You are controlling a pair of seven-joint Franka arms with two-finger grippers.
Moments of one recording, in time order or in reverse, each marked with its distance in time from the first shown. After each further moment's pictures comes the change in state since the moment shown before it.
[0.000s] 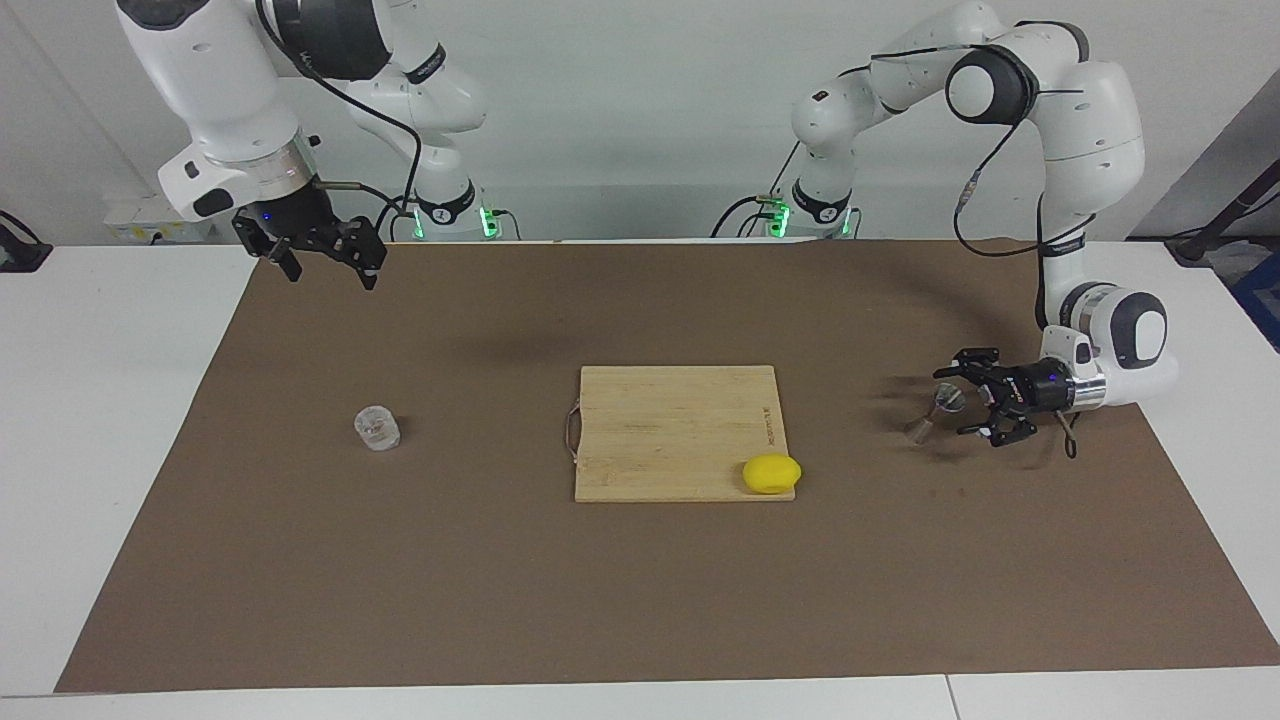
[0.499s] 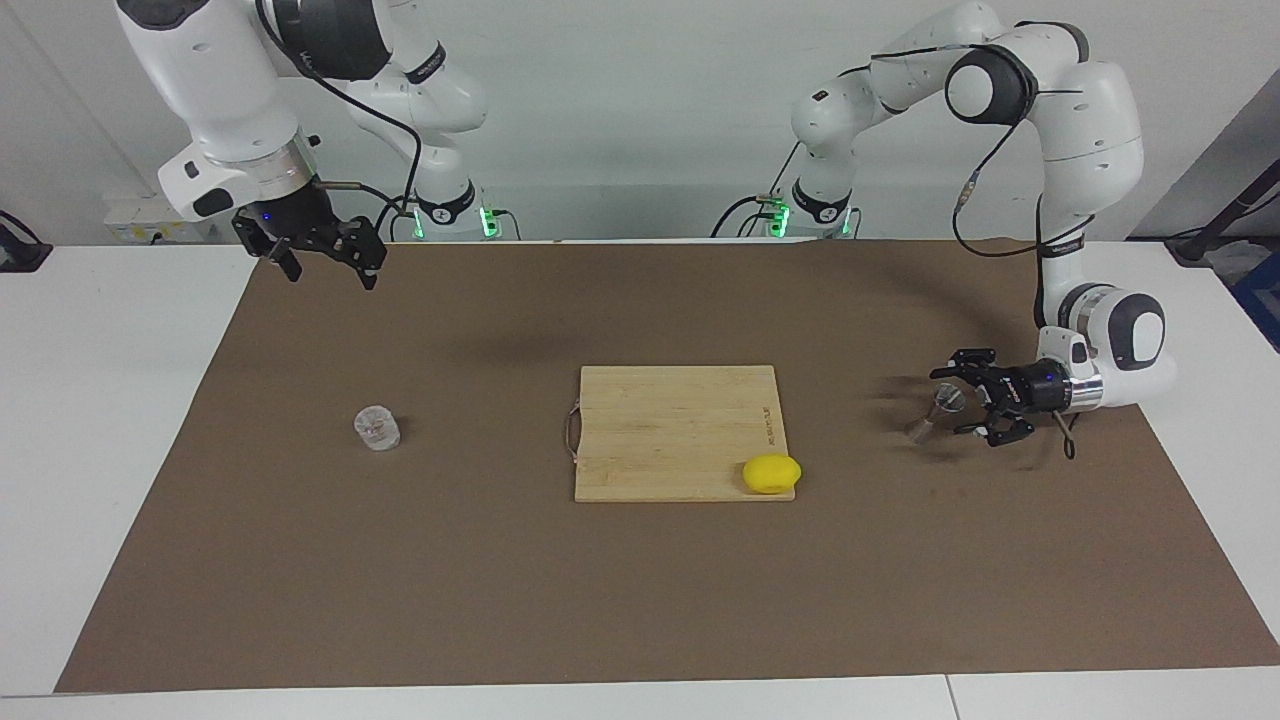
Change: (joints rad) left arm -0.004 0.000 -0.006 0.000 0.007 0.000 0.047; right arm 0.000 0.000 0.000 0.000 0.000 0.000 0.000
